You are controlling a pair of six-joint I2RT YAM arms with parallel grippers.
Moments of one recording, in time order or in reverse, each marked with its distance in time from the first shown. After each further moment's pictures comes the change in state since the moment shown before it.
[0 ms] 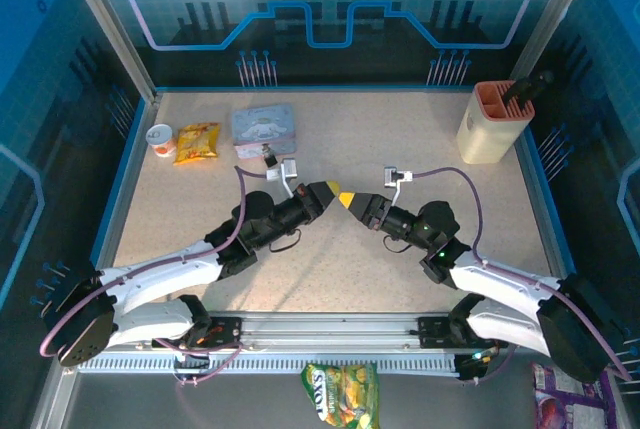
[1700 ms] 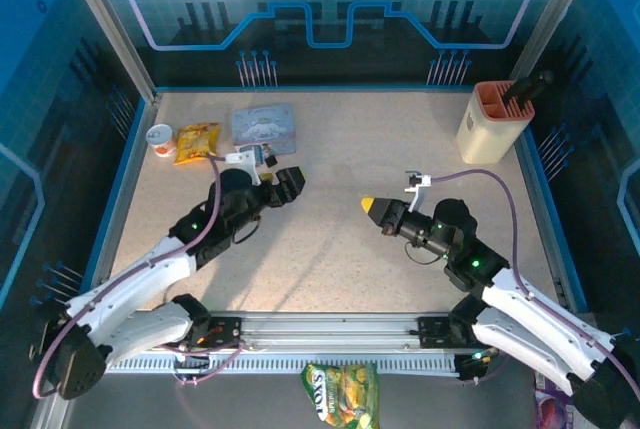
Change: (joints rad) left arm 0.263 -0.115 0.129 -0.628 -0.138 0.524; right arm -0.019 -0.367 0.119 -0.803 0.179 -0.256
